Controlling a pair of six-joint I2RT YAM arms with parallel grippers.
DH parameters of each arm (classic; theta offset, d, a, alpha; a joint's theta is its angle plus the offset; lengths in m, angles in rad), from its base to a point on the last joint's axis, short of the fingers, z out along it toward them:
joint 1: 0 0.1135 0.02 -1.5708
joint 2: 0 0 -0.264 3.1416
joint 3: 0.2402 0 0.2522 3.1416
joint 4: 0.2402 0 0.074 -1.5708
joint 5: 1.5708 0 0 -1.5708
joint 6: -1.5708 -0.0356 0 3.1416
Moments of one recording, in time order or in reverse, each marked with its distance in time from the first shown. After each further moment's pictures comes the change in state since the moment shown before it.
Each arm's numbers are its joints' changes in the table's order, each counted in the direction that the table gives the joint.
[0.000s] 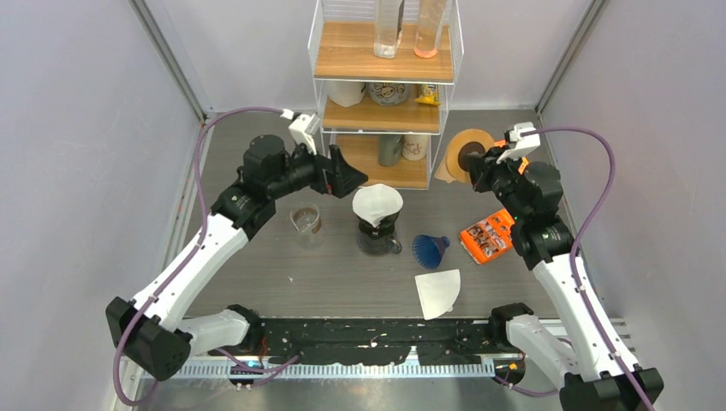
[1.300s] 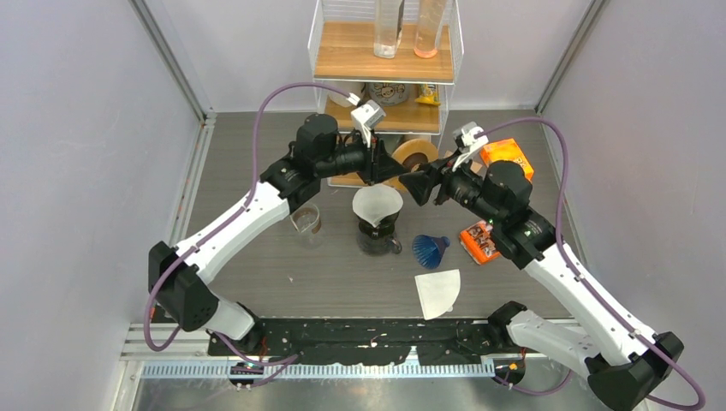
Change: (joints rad) left arm -0.186 0.339 0.277 -0.090 0.152 -0.111; right arm 0.389 0.075 0.110 -0.002 -0.074 -0.077
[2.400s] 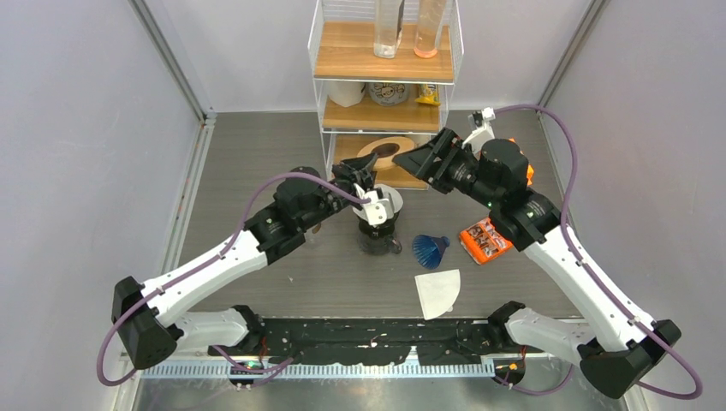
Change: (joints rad) left arm -0.176 -0.306 -0.358 -0.228 -0.427 -1.342; right arm 0.001 0.087 0.201 0.243 0.040 -0.665
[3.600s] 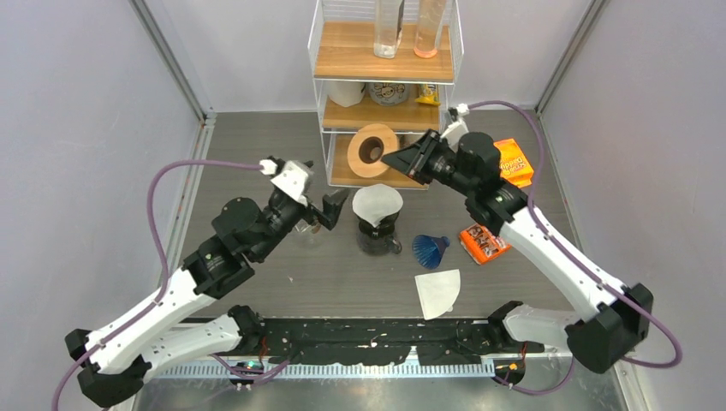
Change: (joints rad) left arm -0.042 -0.360 -0.086 0.142 -0.275 0.817; right arm -0.008 0.122 -0.089 -0.275 -0.090 -0.074
